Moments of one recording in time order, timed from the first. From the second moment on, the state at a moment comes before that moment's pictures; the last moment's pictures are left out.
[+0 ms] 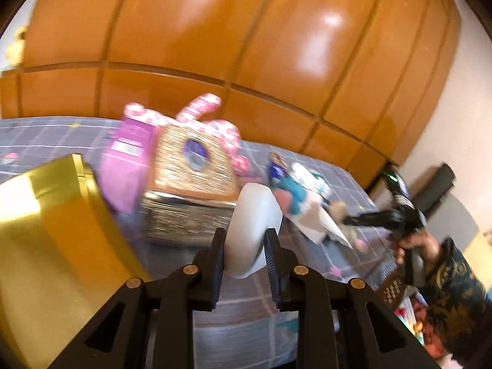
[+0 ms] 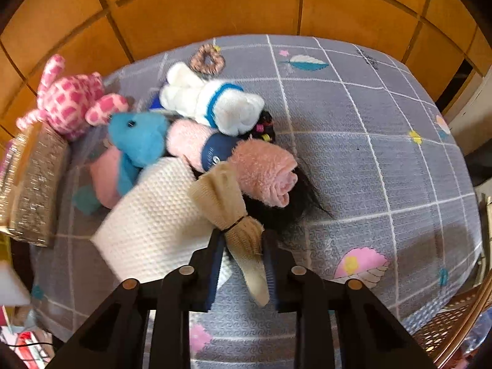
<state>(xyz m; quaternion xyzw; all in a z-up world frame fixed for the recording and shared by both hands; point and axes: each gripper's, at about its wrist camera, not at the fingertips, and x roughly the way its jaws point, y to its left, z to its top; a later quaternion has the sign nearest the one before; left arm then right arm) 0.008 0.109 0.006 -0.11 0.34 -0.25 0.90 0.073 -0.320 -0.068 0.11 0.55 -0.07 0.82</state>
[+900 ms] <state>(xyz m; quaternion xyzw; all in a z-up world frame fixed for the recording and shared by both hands) 0.016 0.300 -0.034 -0.16 0.38 0.13 0.90 0.157 -0.173 0.021 0.08 0.43 0.11 0.89</state>
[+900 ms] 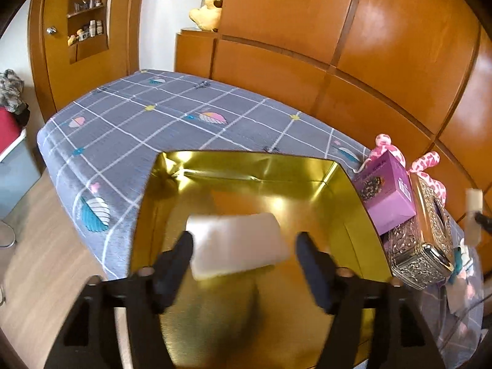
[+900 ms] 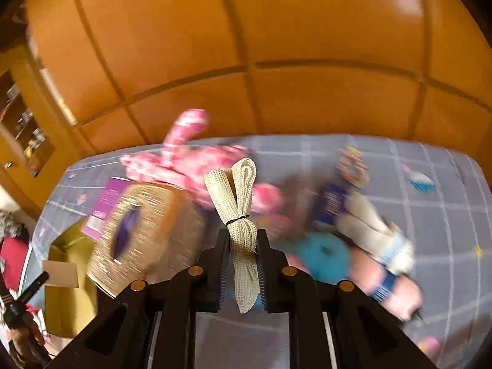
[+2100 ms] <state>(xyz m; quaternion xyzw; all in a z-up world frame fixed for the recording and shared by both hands) -0.011 0.274 -0.003 -0.06 0.34 0.21 0.91 0.114 0.106 -0.035 -0.03 0.47 0.33 0.82</state>
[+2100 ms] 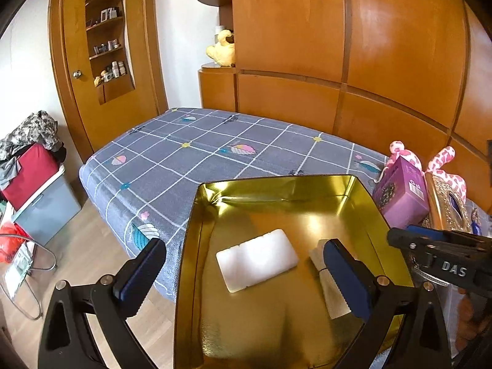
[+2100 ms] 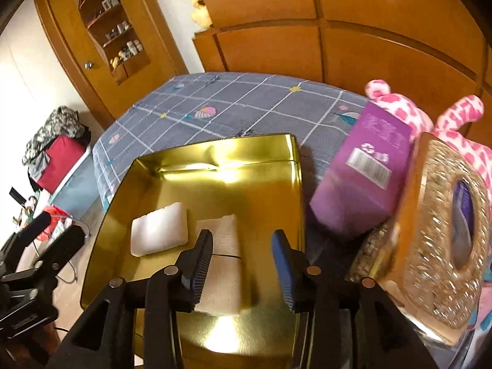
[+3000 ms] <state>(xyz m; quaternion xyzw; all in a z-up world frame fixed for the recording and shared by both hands) -0.017 0.219 -0.002 0.00 0.33 0.15 0.93 0.085 -0.010 0.011 0.00 0.38 0.21 0.90</state>
